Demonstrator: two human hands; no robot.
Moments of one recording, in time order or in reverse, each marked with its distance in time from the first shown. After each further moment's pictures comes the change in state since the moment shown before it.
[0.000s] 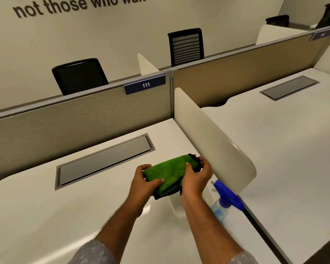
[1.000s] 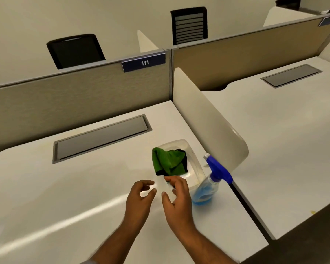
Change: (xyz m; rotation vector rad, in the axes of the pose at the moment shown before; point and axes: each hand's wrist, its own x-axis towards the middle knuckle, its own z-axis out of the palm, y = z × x) left_hand -0.103 -0.085 0.009 0.203 0.135 0.089; right_hand -0.110 0.049 -0.113 -0.460 -0.614 -0.287
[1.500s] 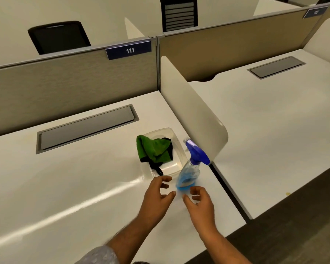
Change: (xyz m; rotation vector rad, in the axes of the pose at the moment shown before) left_hand -0.040 0.007 0.081 0.157 -0.261 0.092; right_hand -0.023 0.084 -0.104 -0.018 0.075 0.376
